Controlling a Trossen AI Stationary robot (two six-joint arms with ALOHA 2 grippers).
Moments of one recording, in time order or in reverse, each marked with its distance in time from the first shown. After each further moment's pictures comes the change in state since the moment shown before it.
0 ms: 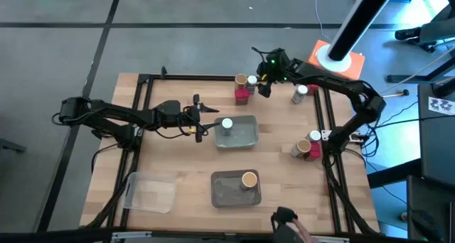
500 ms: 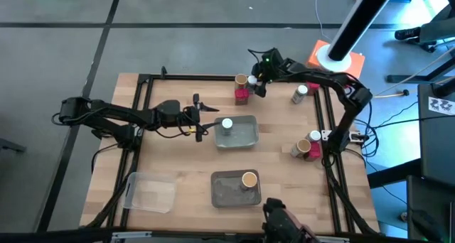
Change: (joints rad) left arm 0.001 0.000 0.000 0.019 -0.005 0.047; right arm -0.066 0.172 0.000 0.156 -0.195 -0.085
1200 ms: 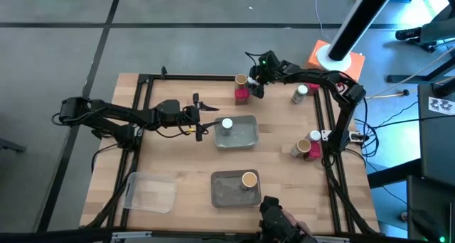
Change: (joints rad) left arm 0.005 0.000 0.000 0.003 0.000 0.003; right arm 0.002 0.072 0.000 0.053 0.029 -0.023
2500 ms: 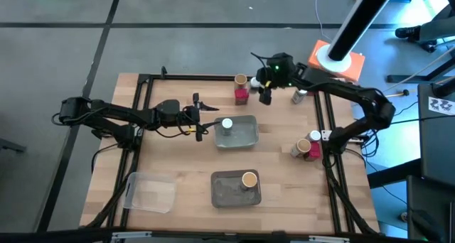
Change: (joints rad) left arm 0.000 0.000 0.000 0.003 0.000 0.007; right arm 0.217 -0.393 -0.001 -0.241 0.074 0.127
